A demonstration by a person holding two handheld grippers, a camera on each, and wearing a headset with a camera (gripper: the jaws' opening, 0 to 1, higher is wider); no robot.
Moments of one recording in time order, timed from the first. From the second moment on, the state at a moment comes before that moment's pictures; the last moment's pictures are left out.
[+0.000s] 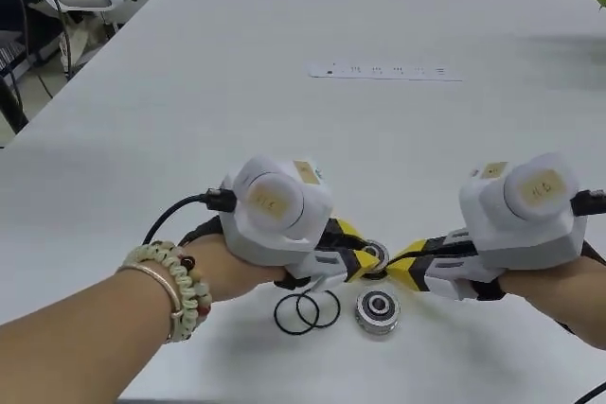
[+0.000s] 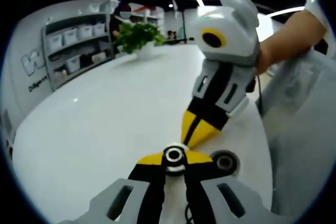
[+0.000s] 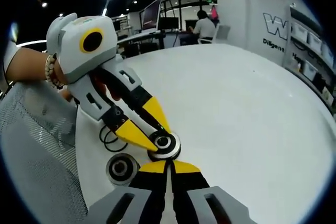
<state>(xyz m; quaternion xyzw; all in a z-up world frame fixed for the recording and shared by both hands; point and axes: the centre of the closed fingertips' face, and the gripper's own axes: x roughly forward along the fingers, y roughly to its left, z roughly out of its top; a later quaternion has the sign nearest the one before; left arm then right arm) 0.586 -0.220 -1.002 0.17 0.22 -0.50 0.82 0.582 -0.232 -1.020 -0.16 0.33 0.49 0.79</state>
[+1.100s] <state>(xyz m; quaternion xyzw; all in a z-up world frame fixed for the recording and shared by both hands) 0.588 -0.220 -1.002 0.18 0.22 -0.50 0.82 0.582 -0.228 -1.001 0.02 0.38 0.44 0.81</state>
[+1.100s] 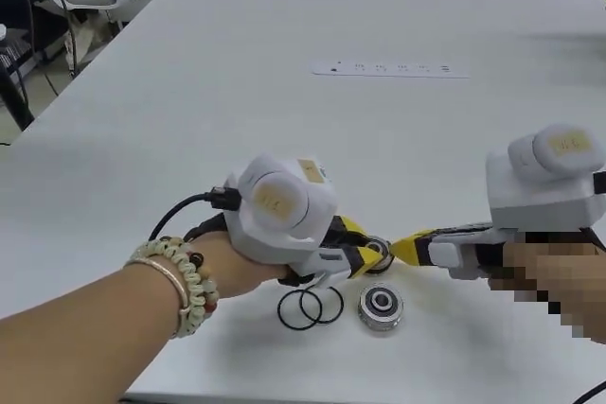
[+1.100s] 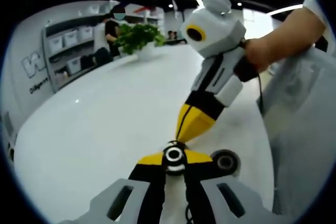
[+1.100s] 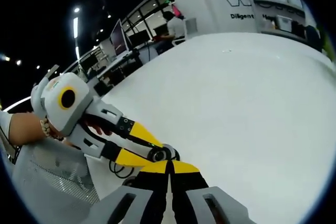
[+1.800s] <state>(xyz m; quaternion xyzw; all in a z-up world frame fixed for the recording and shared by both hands) 0.588 -0.221 -1.002 0.17 0.21 -0.50 0.82 0.583 -0.226 -0.999 0.03 0.38 0.44 0.81</state>
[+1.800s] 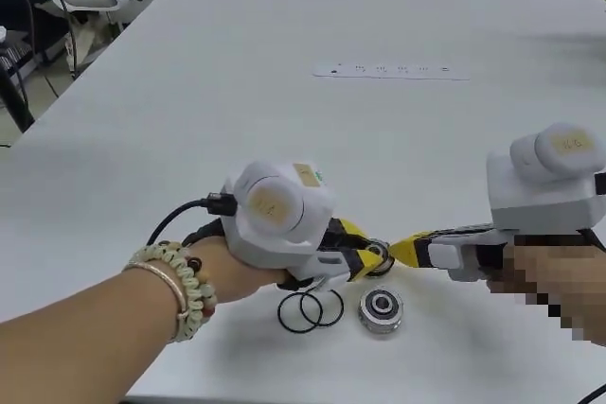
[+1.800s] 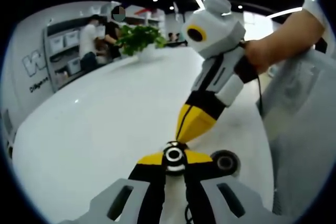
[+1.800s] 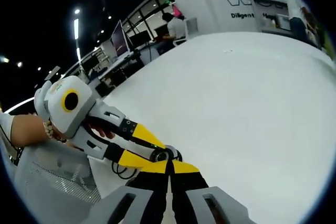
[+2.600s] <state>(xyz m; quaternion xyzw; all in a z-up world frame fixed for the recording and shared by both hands) 0.588 -0.221 -1.002 0.17 0.21 -0.50 0.82 0.582 -0.222 -0.995 0.04 0.38 0.45 0.81</state>
